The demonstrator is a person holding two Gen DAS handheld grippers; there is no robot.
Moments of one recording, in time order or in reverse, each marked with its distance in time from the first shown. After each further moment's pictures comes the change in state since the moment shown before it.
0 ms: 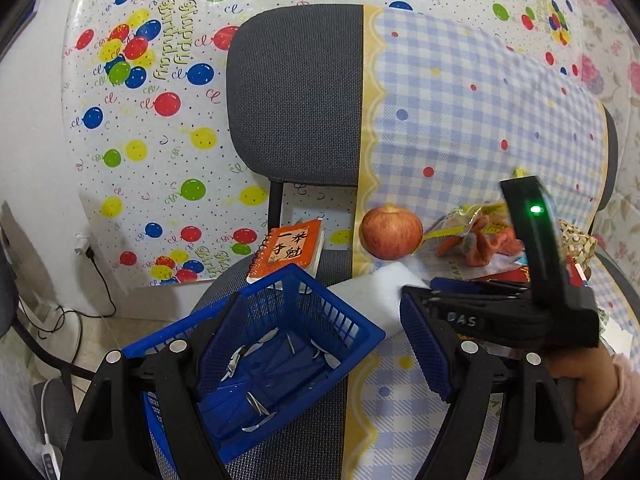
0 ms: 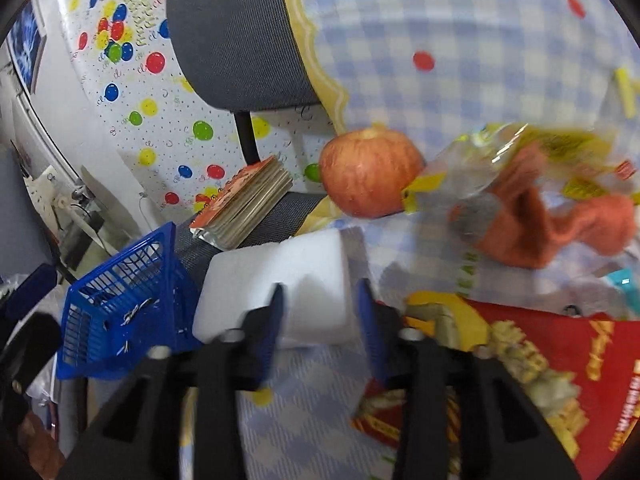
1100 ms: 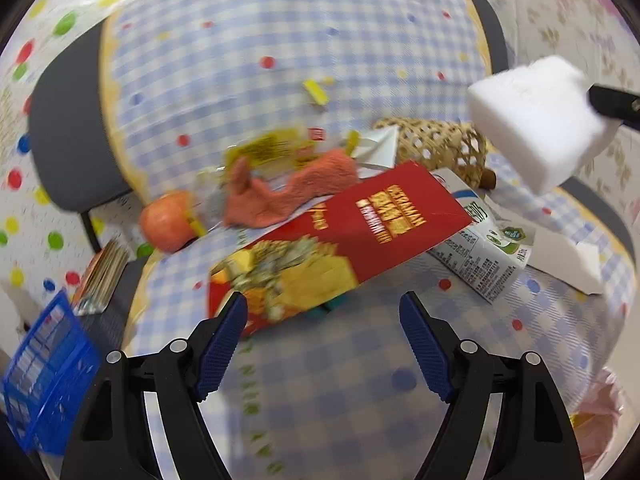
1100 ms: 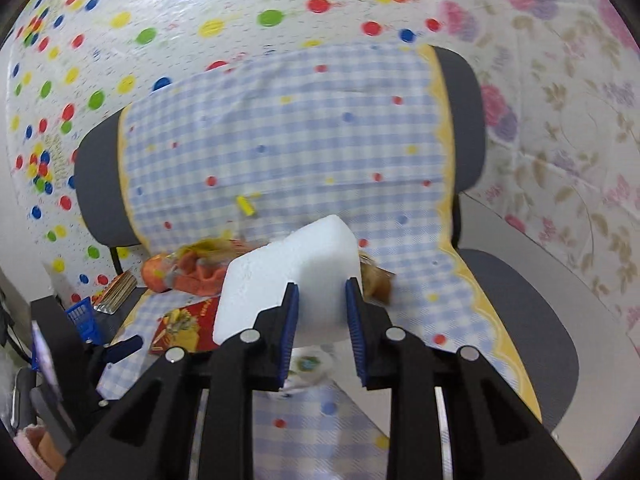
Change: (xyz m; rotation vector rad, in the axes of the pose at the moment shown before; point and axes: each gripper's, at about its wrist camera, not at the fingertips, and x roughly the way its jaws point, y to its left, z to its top) left arm 0.038 -0.217 -0.039 0.344 0.070 -0.214; right arm -0.293 -0.129 -0.125 0.210 -0.483 -0.499
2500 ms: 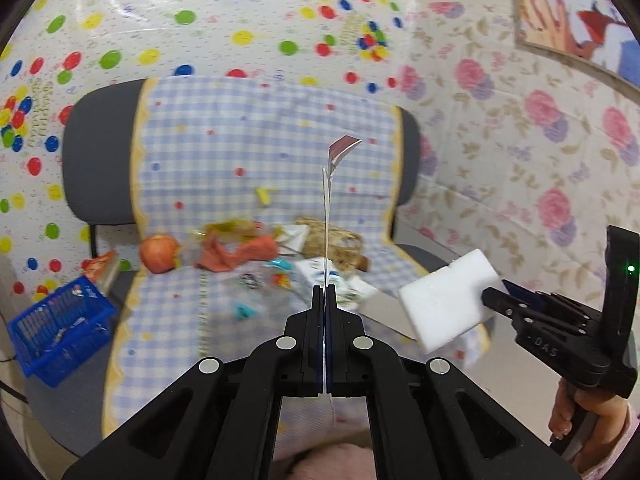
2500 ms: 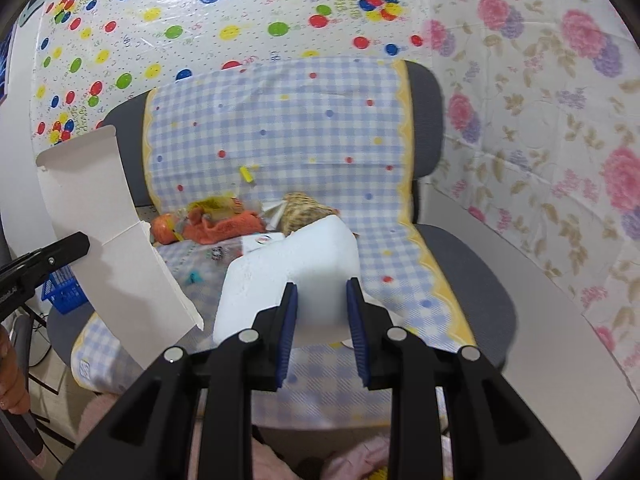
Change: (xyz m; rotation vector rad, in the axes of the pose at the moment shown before) left arm -0.185 -0.018 -0.025 -0.166 -0.272 -0.259; right arm -0.112 -0.007 -0.063 -0.093 -0.006 -0.077
